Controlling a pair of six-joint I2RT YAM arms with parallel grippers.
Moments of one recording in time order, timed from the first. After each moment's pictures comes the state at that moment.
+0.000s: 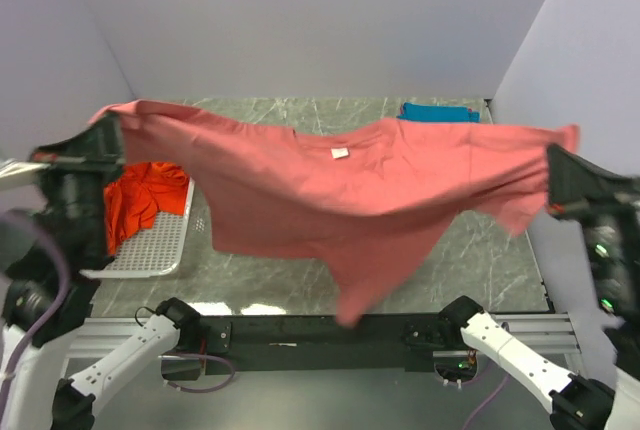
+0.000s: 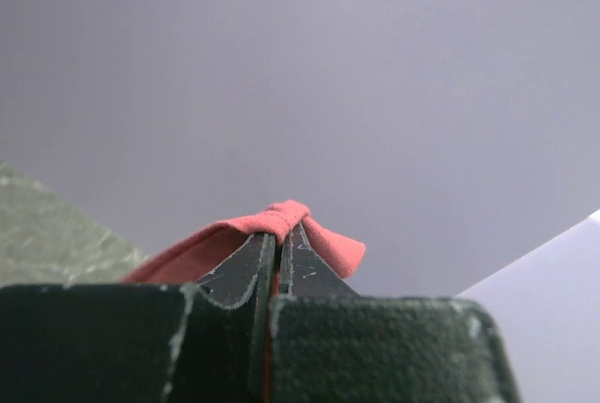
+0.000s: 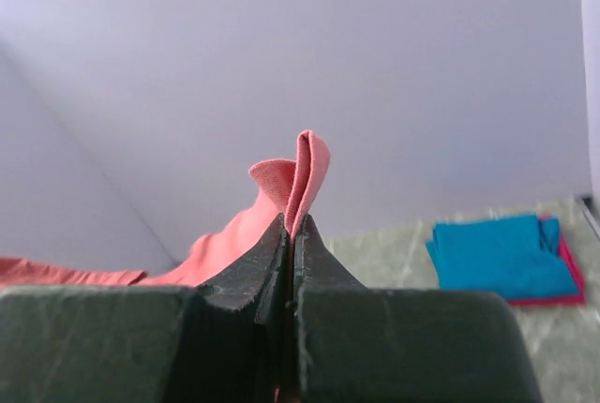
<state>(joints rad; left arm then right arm) -0.52 0.66 1.36 -0.34 -0.68 -0.70 0.56 0.63 1.61 -0.67 0.47 0.27</state>
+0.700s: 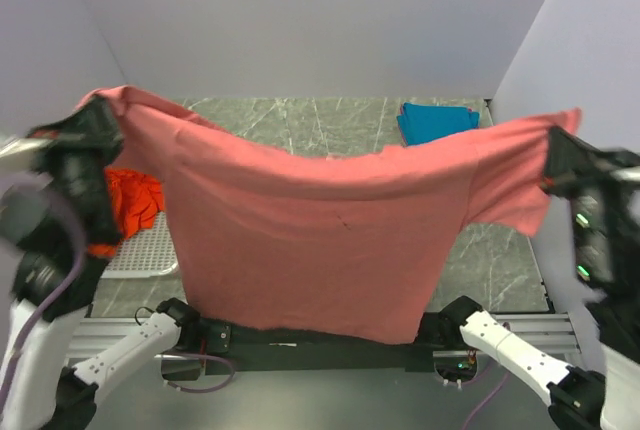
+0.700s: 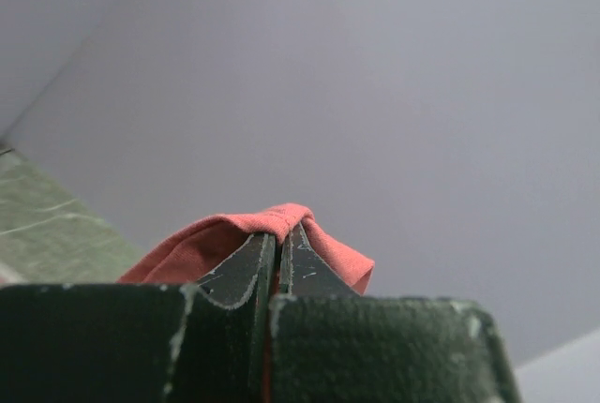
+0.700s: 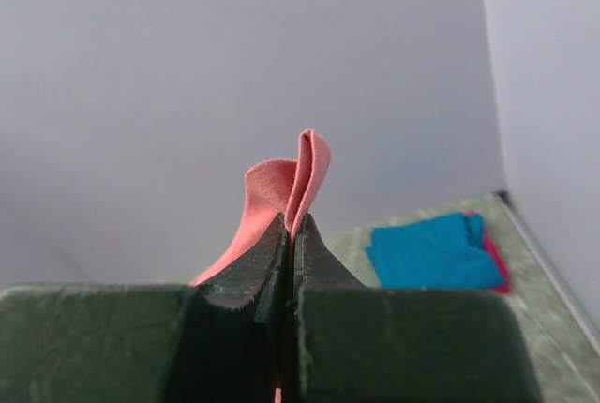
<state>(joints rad) -0.52 0.72 1.45 -0.27 -0.84 -0.59 0.56 0.67 1.65 -0.65 0.61 0.19</state>
